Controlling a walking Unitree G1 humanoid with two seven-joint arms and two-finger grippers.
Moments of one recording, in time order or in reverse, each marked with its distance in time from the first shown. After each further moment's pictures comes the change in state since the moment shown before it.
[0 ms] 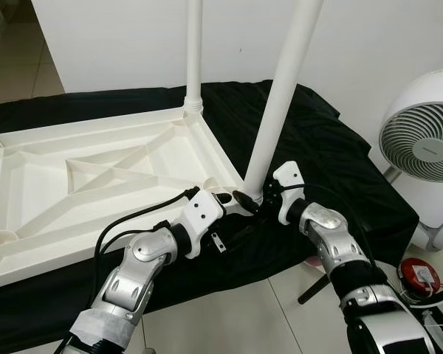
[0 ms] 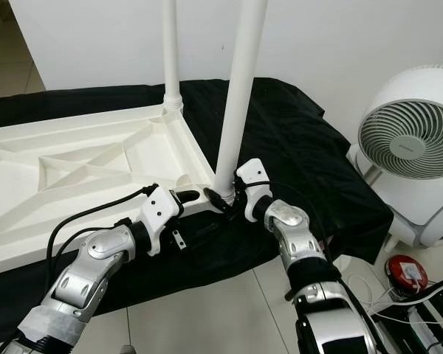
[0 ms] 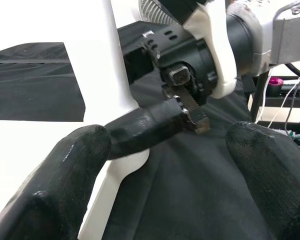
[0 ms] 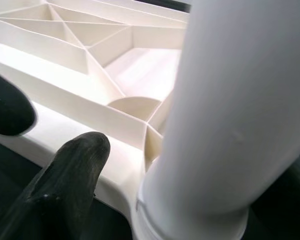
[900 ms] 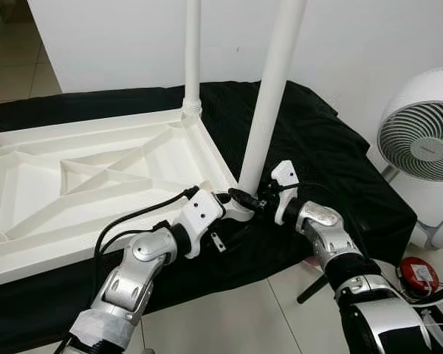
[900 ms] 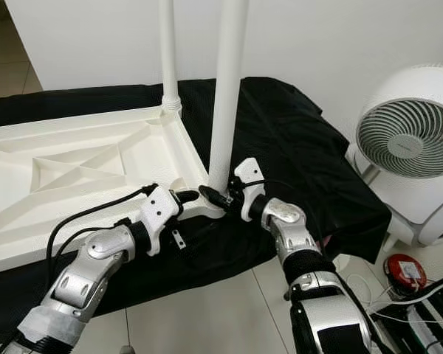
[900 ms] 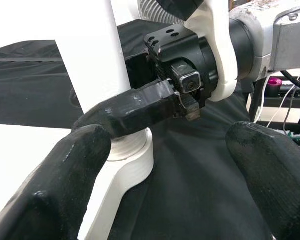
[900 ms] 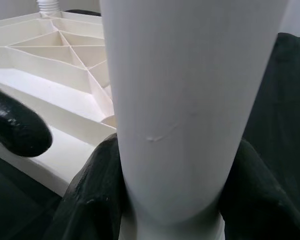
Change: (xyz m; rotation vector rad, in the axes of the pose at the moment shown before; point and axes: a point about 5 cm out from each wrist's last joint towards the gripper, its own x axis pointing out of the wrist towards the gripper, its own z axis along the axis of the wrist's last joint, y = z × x) left arm -0.001 -0.001 -0.001 -0.012 0.007 0.002; right arm 0.000 0.003 -0.008 0.084 -0.054 -0.025
